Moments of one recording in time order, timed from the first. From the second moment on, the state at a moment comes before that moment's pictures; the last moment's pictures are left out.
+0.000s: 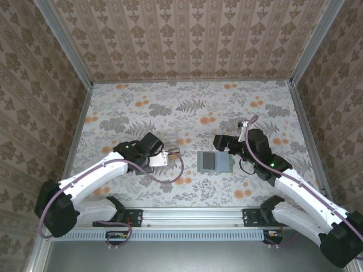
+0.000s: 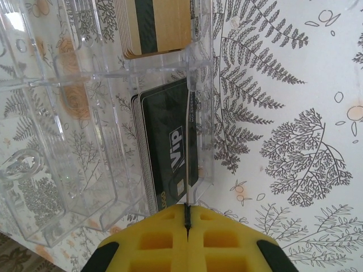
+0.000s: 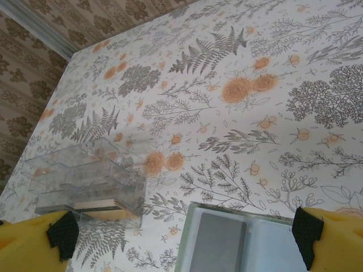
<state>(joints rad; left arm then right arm) -0.77 1.19 0.83 -0.91 -0.28 0.75 0.48 0.87 0.60 -0.21 -0.01 0.58</state>
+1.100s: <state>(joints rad) -0.72 1.26 0.84 -0.88 -0.27 0.72 0.48 0.87 0.59 -0.22 0.00 0.59</state>
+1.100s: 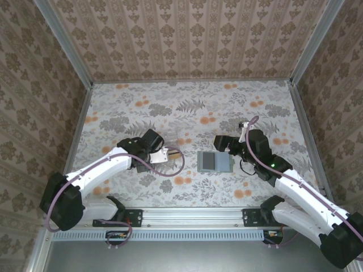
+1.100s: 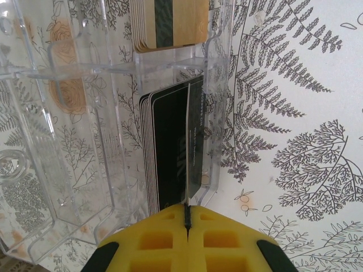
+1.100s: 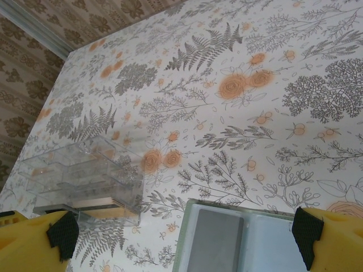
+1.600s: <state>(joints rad) -0.72 1.29 0.83 -0.86 -0.28 0.72 0.48 0.90 0.59 -0.22 -0.01 0.61</state>
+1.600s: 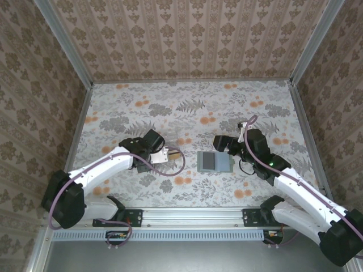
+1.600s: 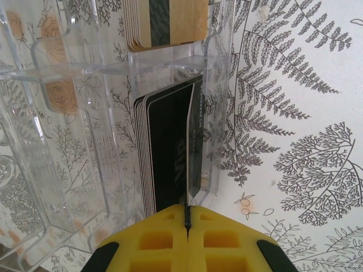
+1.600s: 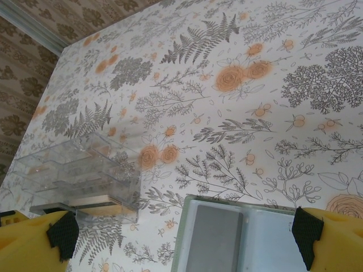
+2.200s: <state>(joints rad) -0.73 1.36 0.83 -0.84 -0.32 0.70 0.48 0.90 0.59 -0.22 -0.01 0.61</state>
